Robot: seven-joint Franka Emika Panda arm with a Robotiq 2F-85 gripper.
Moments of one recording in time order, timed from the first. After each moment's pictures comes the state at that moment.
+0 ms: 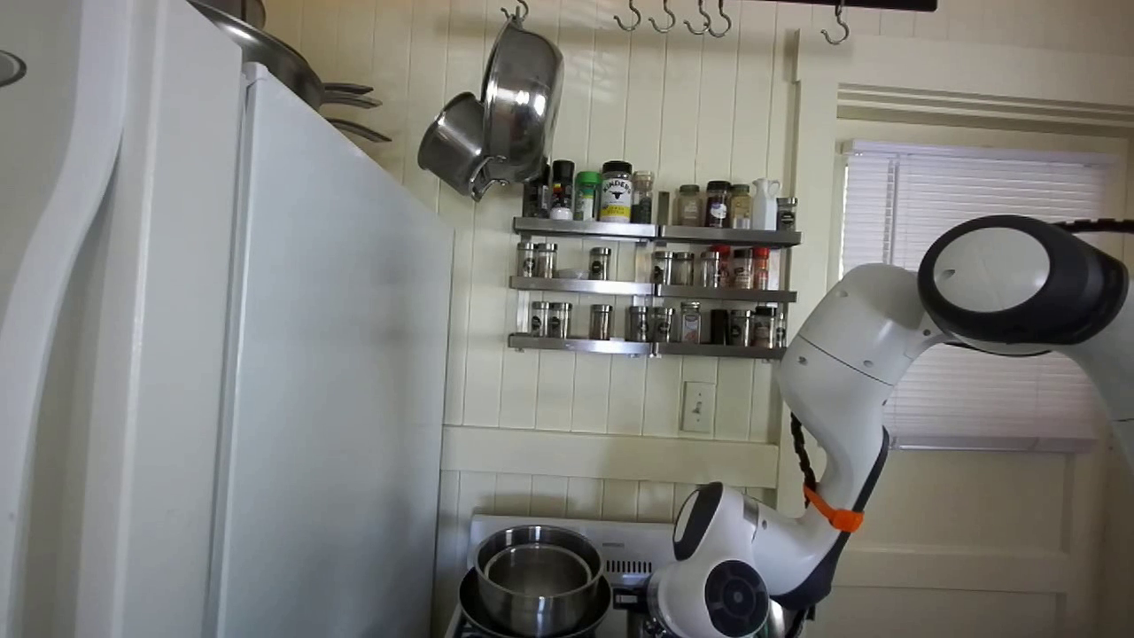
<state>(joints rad) -0.19 0.35 0.34 -2.33 -2.31 2.43 2.71</state>
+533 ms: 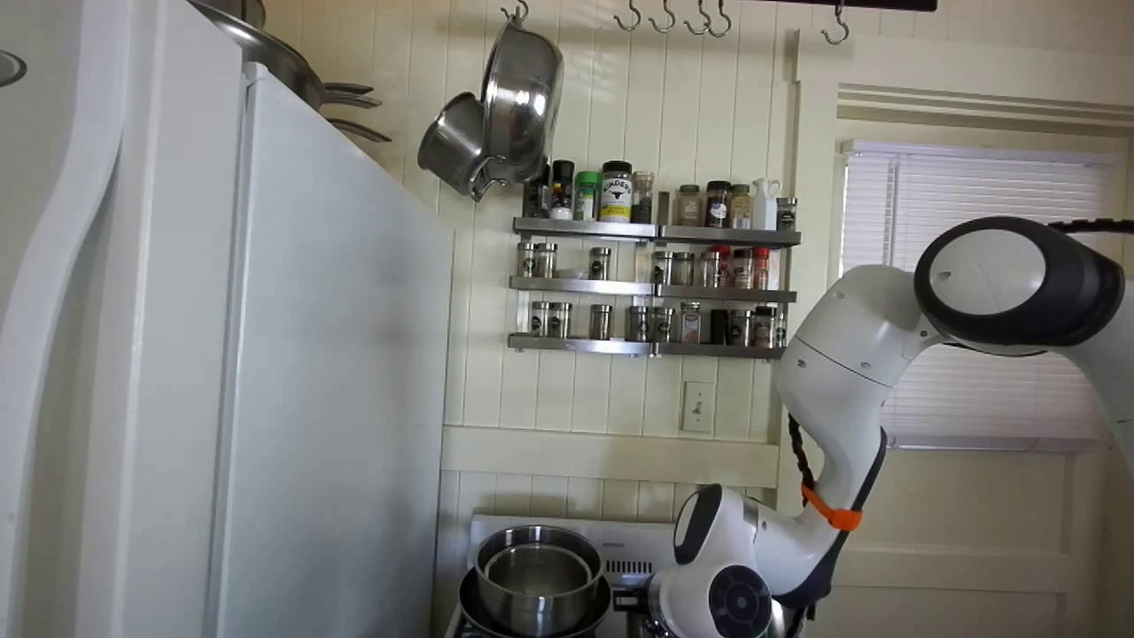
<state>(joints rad) -0.14 0.35 0.29 -2.32 -2.36 2.43 2.71</state>
